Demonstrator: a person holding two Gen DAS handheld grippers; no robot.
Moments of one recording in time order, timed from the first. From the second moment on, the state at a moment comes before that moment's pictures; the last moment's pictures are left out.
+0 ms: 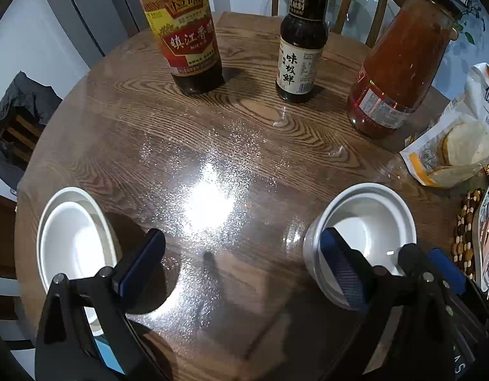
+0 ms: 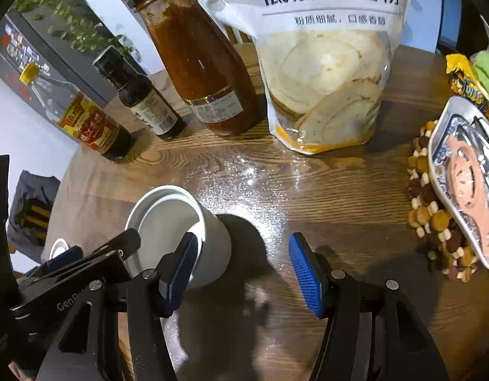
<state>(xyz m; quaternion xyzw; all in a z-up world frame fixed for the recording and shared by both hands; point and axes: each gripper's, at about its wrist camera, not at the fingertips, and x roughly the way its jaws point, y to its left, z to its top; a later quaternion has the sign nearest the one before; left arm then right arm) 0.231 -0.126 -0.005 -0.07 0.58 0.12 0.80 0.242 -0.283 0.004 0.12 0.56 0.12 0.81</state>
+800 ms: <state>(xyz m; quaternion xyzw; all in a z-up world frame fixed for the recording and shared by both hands) 0.245 -0.126 -0.031 -0.13 0.61 0.05 0.78 0.245 -0.269 -0.006 0.12 0.56 0.14 0.81</state>
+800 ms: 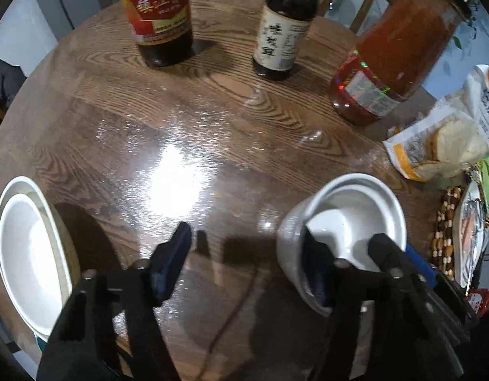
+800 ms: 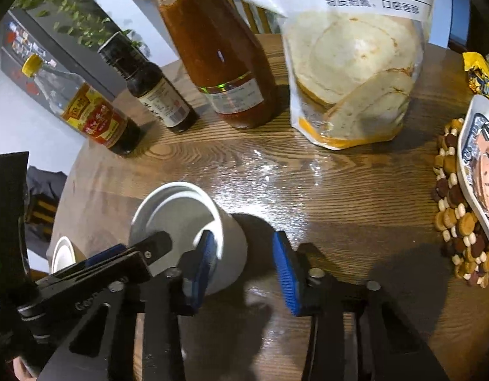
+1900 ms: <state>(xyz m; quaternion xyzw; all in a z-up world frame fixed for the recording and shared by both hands) 0.202 -0.117 0.006 -0.16 0.58 0.02 0.80 0.224 -0.244 0.013 0.14 0.55 0.18 0.81</state>
